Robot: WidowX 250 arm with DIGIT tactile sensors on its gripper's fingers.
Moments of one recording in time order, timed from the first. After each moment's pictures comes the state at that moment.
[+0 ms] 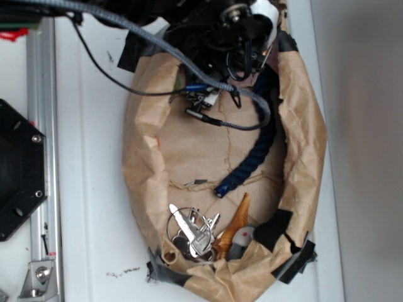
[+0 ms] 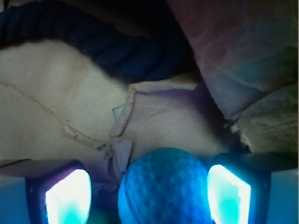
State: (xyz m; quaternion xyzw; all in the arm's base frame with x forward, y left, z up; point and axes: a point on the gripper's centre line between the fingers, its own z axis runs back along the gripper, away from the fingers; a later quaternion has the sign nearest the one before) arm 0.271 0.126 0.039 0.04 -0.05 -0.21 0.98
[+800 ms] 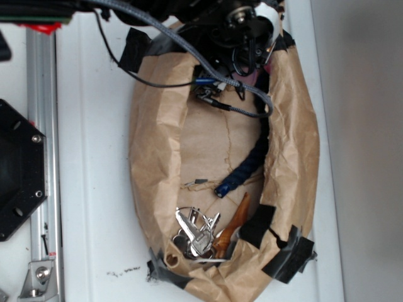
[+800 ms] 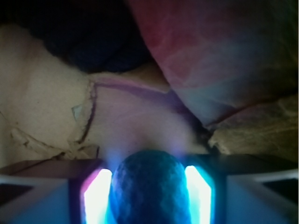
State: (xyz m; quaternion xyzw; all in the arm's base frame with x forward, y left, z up) arm 0.271 0.139 0.014 0.06 -0.03 -0.21 0.98
